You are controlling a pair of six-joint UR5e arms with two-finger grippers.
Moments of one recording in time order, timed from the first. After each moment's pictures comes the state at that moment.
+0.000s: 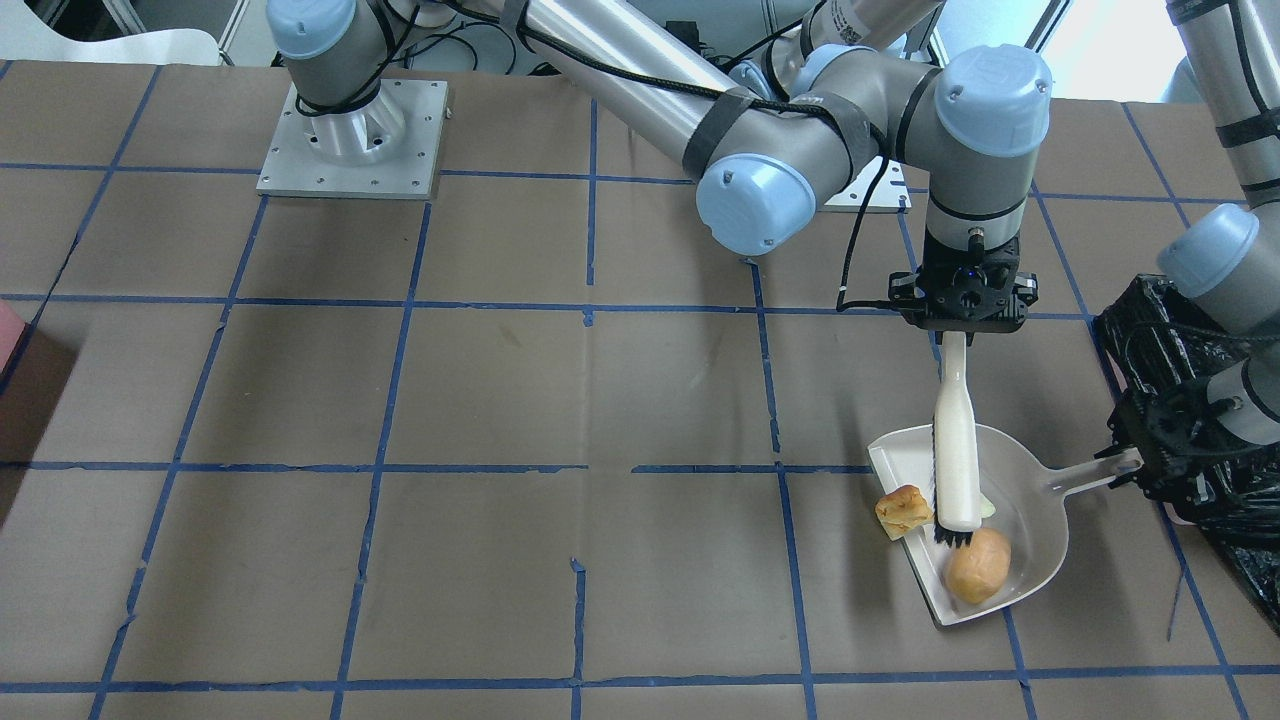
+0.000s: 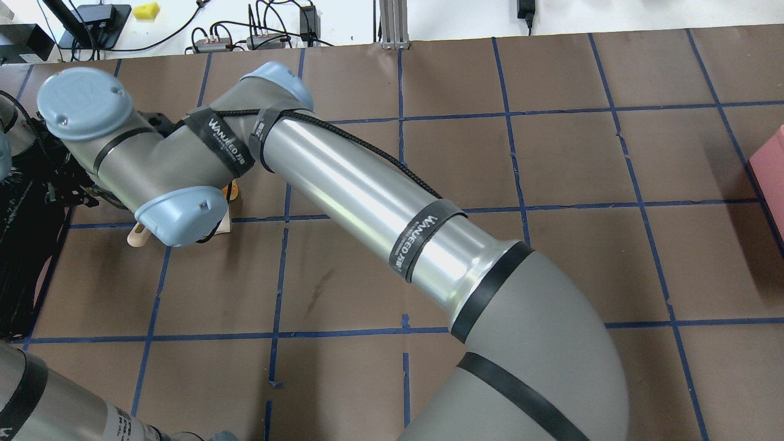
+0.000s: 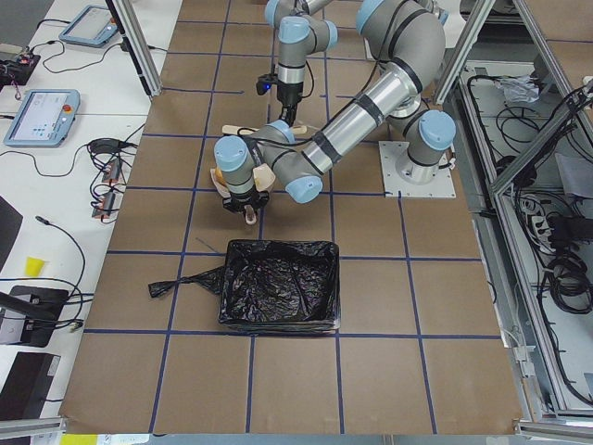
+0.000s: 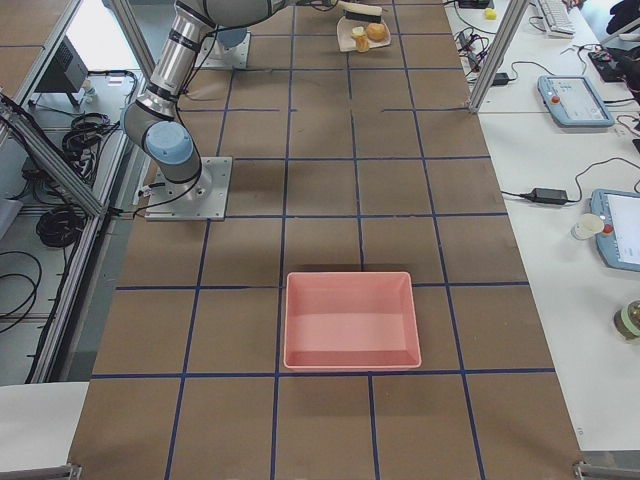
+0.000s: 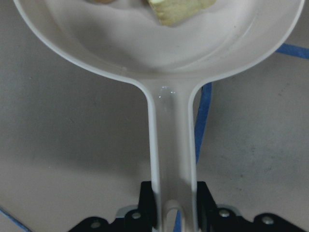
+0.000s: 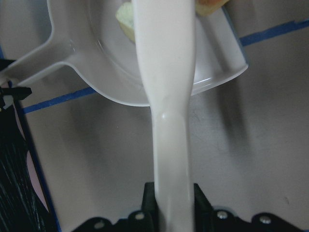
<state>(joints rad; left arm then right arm) -0.97 -2.04 -1.62 -1.11 1.57 1.97 2.37 -0.76 0.82 -1.92 -1.39 1.06</state>
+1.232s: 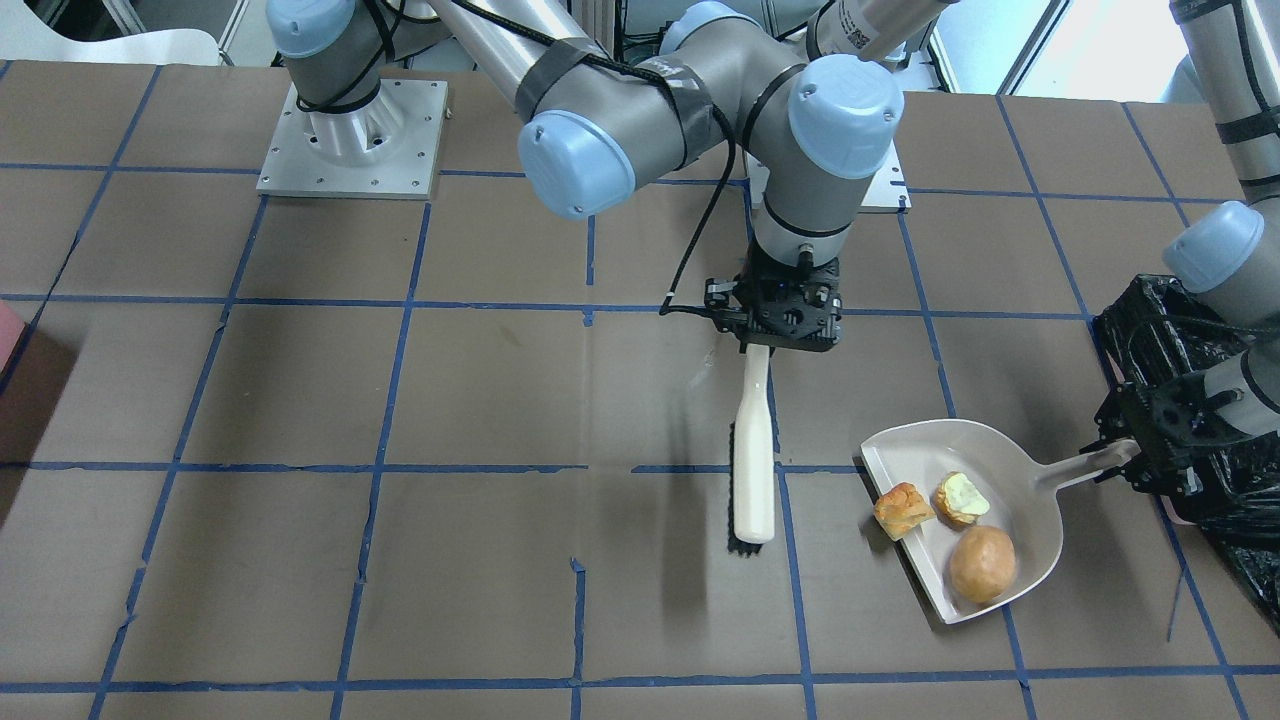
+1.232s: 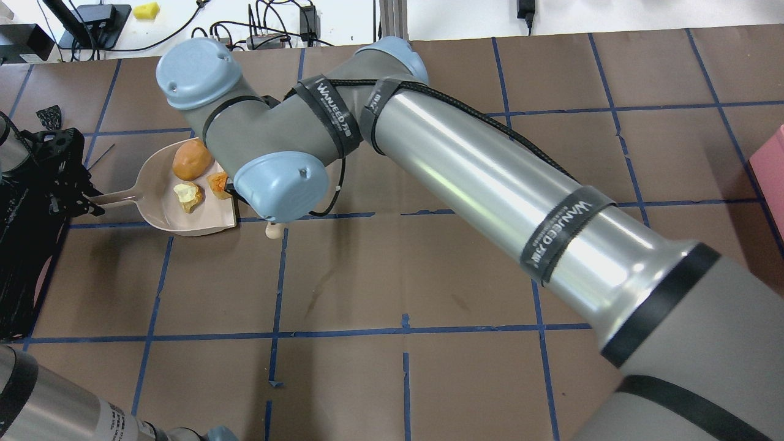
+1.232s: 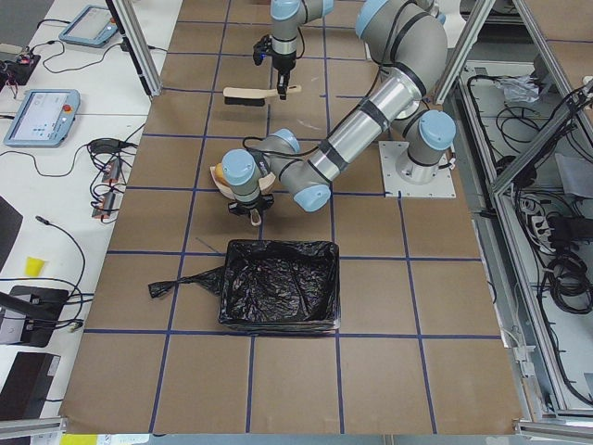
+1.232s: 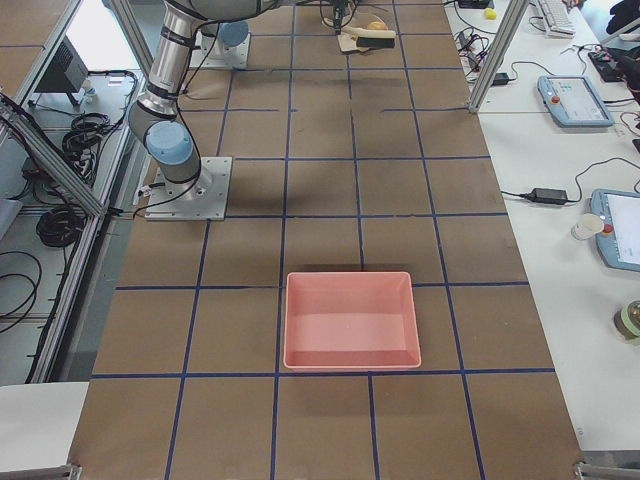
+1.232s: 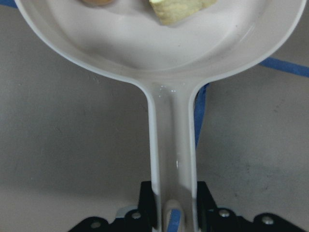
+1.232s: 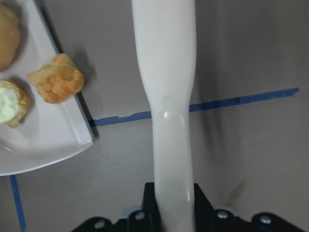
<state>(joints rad) -0.92 -2.04 -1.66 -1.13 1.46 1.97 2.24 -1.03 1.26 -1.80 -1.57 0.80</state>
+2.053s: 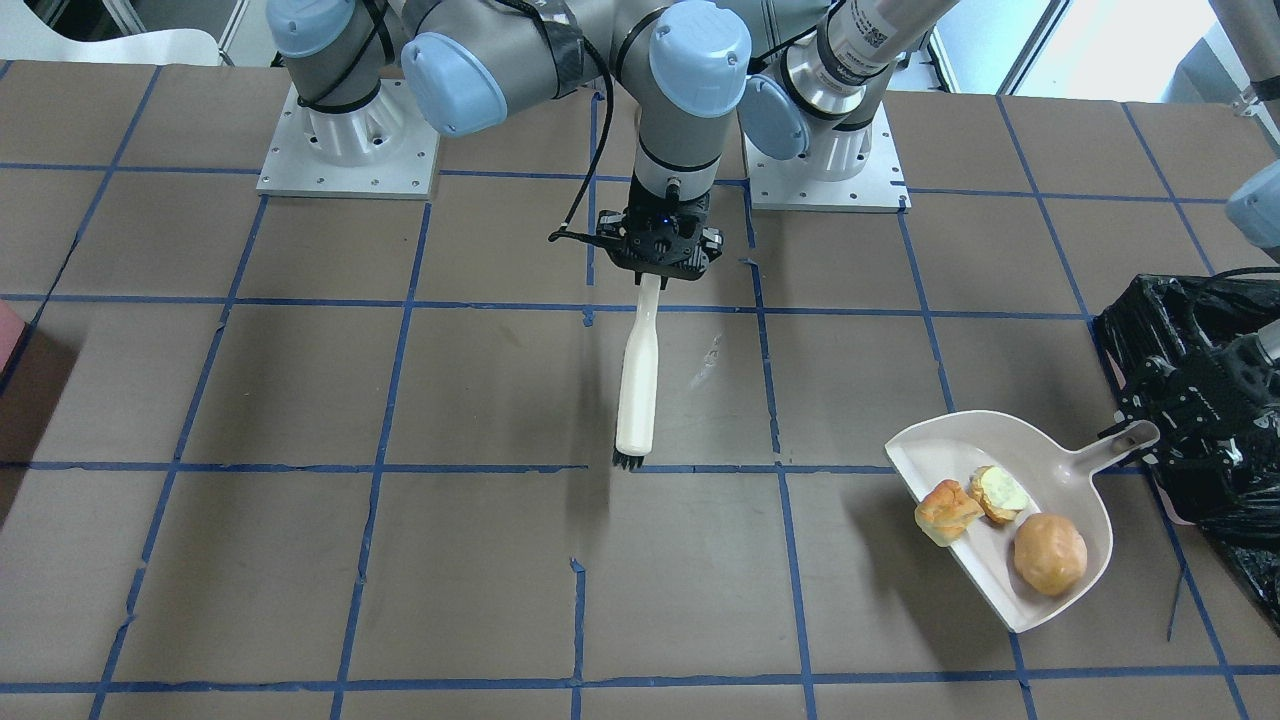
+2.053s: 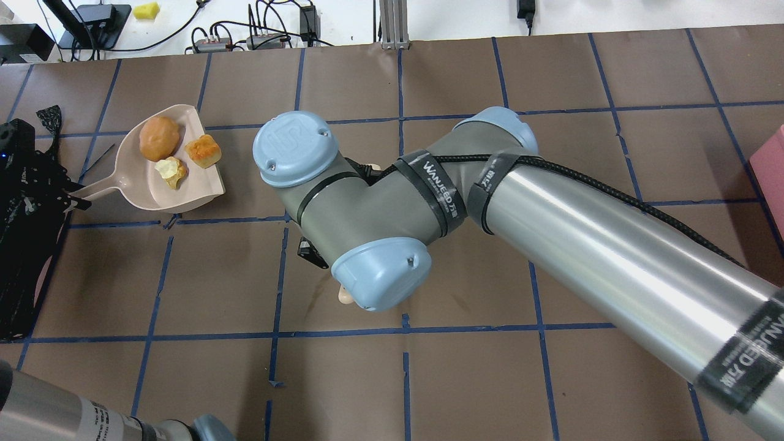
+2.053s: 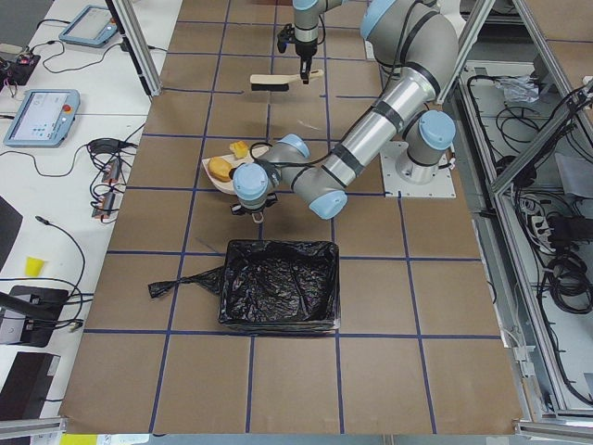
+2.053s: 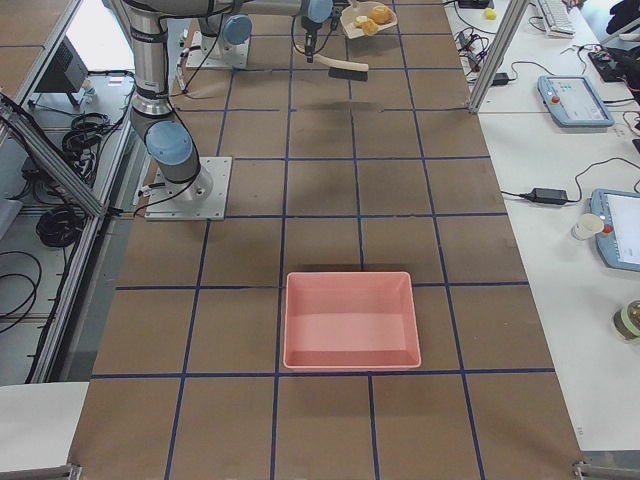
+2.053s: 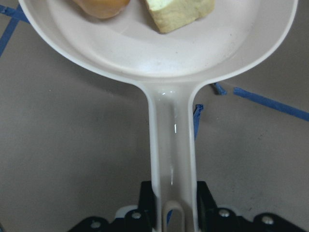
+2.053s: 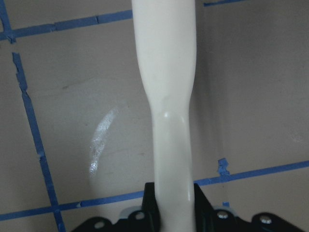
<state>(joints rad) -0.80 -1.99 -1.64 -1.29 1.21 1.98 2.21 -1.29 1.67 -1.87 -1.57 0.79</state>
